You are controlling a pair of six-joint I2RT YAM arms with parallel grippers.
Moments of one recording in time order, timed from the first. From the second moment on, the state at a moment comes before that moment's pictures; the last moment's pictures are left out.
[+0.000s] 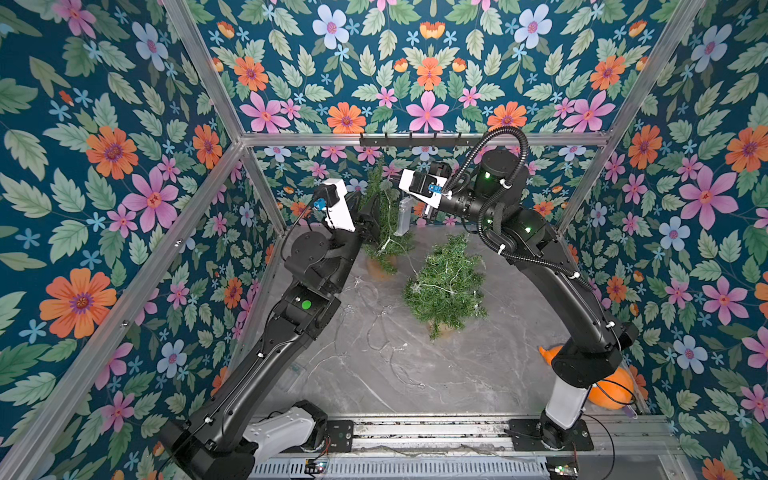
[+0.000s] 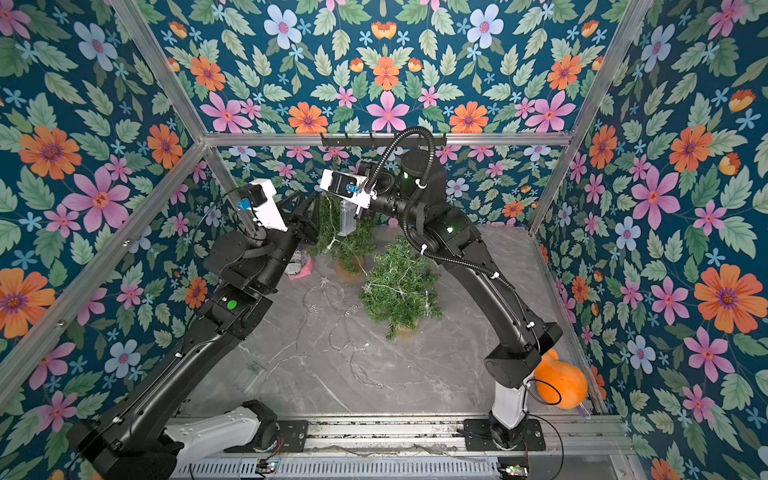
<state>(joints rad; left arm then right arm) -0.60 1.14 1.29 0.17 -0.16 -0.18 0.72 1.81 2.32 -0.40 -0.44 -0.79</state>
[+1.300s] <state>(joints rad) -0.59 1.22 1.33 0.18 -0.04 -0.28 0.71 1.80 2.24 -0.34 -0.37 -0.82</state>
